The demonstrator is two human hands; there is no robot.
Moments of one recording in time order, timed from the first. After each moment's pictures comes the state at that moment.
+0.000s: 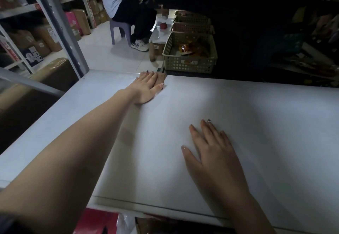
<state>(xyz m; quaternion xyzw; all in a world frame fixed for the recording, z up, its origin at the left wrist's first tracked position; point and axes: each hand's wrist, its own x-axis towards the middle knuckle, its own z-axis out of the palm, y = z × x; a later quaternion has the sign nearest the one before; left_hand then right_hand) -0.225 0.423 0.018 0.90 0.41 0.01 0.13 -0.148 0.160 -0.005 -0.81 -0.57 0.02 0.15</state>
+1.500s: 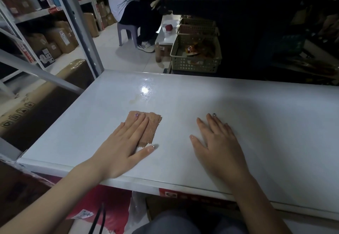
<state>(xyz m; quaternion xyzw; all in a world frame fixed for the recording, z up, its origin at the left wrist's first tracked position) -0.369 0.273 0.002 0.93 0.34 0.04 0.10 -0.151 0.156 0.002 -0.80 -0.57 0.05 0.17</state>
